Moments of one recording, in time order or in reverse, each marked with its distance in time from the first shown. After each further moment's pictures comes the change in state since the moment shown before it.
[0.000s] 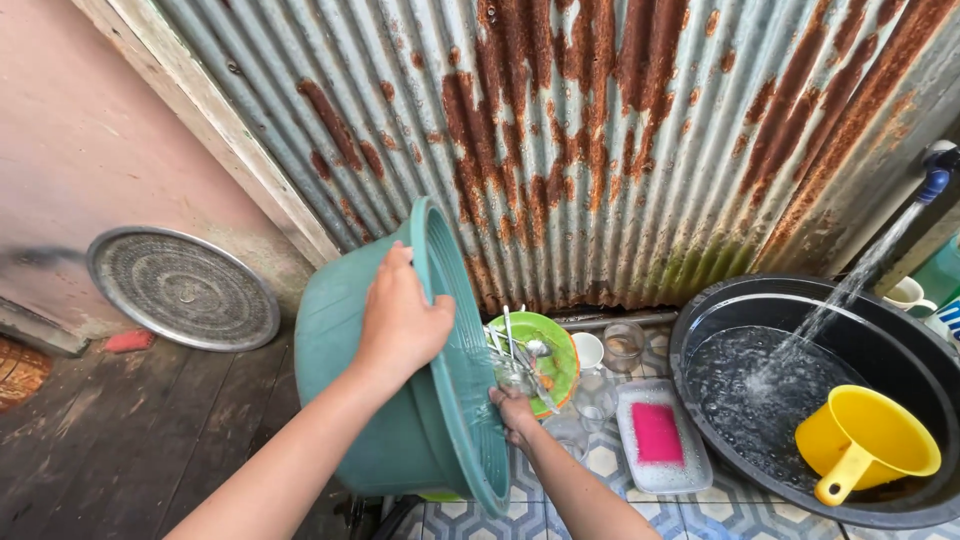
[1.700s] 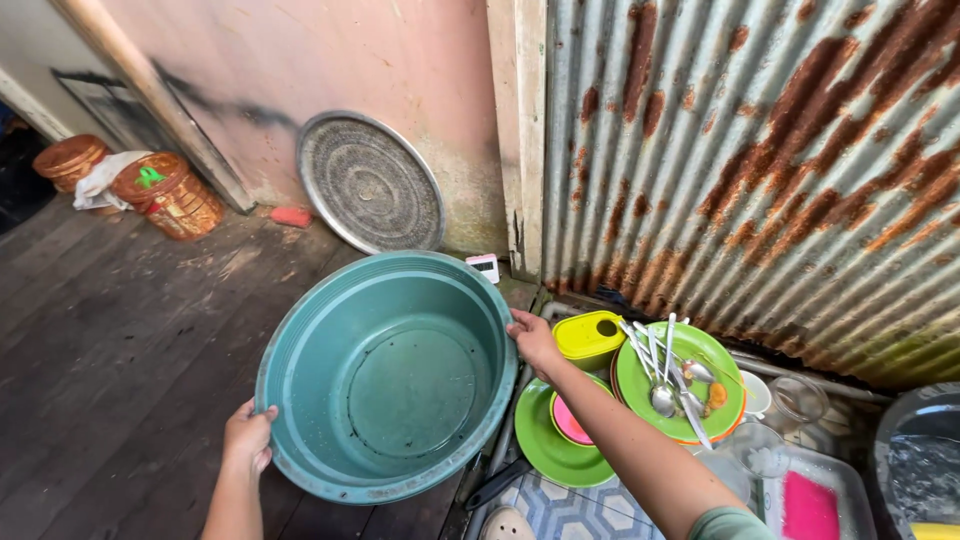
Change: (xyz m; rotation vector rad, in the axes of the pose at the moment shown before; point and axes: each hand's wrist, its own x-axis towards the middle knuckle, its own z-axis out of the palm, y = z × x) left_hand -0.318 -0.594 -0.107 -0.787 0.554 -1.085; right_hand 0.020 0.034 0.265 -0.631 -0.410 -0.230
